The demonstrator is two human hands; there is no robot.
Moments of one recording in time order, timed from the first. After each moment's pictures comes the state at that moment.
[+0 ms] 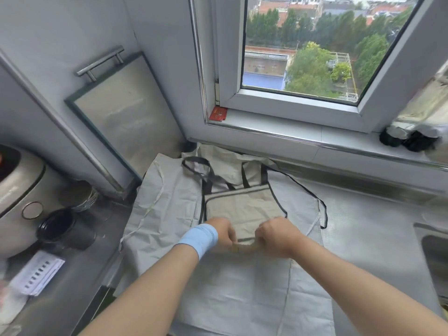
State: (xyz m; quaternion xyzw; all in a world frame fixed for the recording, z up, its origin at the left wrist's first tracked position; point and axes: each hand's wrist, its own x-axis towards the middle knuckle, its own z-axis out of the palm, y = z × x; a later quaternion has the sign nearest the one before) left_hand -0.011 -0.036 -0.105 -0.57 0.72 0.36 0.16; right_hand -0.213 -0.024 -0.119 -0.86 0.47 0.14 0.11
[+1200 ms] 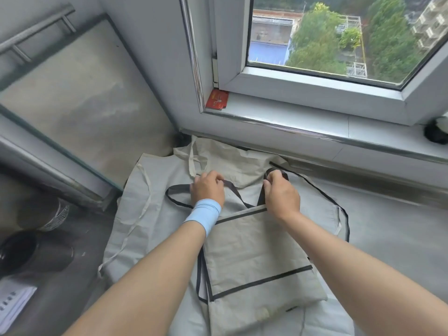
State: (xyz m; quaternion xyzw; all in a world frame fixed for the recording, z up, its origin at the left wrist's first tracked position) left_hand -0.006 -0.170 -0.154 -0.77 0.58 0.18 -0.19; right_hand -0.192 -0.160 -0.163 -0.62 0.75 -0.18 0.16
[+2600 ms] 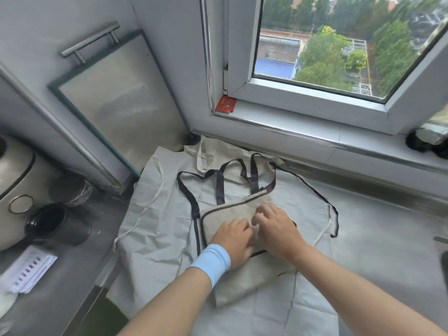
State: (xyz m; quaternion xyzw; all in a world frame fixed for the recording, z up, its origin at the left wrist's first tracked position) left_hand -0.037 -0.026 -0.161 -0.50 0.86 0.14 0.00; right_hand -0.211 -0.053 -0.166 -0.87 0.47 -0.14 0.07
